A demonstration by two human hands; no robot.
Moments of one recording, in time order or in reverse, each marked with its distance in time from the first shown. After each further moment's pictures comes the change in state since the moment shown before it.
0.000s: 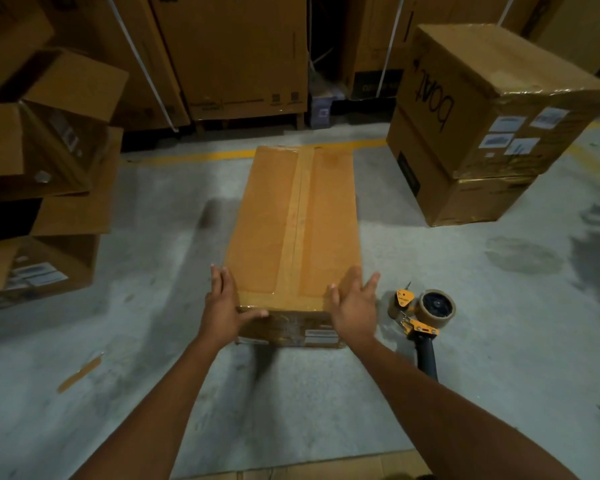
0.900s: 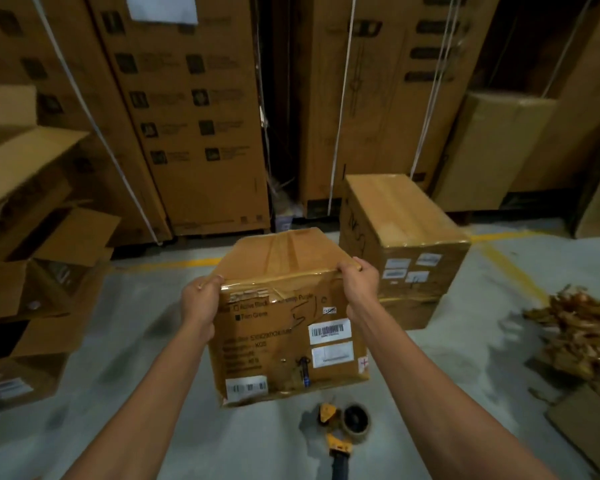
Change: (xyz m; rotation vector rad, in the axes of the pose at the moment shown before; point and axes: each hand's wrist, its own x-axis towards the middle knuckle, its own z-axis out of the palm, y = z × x) left_hand -0.023 0.375 -0.182 -1.009 0.425 -0.236; right_hand 0.114 -0.080 -0.404 1.101 0.003 0.141
